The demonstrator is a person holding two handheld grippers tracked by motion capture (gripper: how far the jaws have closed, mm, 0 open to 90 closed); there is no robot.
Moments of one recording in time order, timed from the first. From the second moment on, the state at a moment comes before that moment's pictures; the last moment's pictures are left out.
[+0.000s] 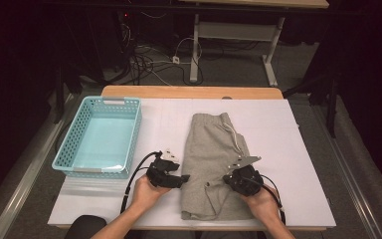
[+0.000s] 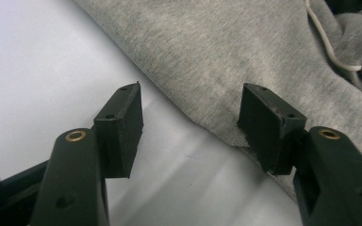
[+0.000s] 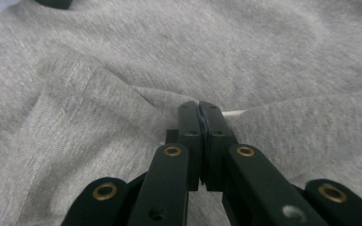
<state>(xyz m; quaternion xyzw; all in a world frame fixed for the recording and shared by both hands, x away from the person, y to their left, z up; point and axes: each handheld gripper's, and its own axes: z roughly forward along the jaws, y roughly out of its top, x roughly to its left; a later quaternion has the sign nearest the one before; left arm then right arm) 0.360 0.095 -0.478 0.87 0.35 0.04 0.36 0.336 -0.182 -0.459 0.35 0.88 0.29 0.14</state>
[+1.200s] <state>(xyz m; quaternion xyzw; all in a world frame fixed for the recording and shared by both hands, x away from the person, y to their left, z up) 0.366 0.083 -0.477 0.87 0.33 0.04 0.36 0.295 -0.253 -0.452 0.41 0.84 0.31 0.17</state>
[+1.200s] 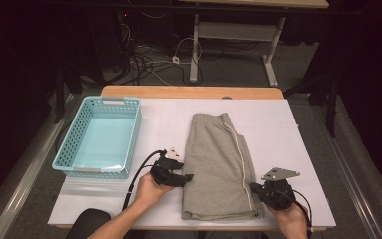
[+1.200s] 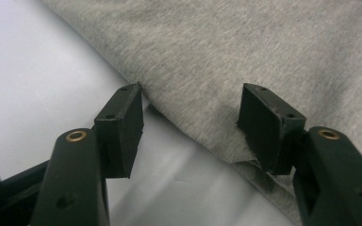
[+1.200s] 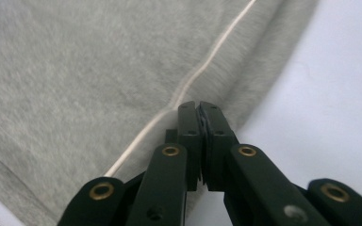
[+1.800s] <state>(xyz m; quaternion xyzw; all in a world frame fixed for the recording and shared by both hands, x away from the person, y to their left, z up) 0.366 0.081 -0.478 0.87 0.33 0.04 0.35 0.307 -0.226 -0.460 0.41 0.85 0.28 0.18</state>
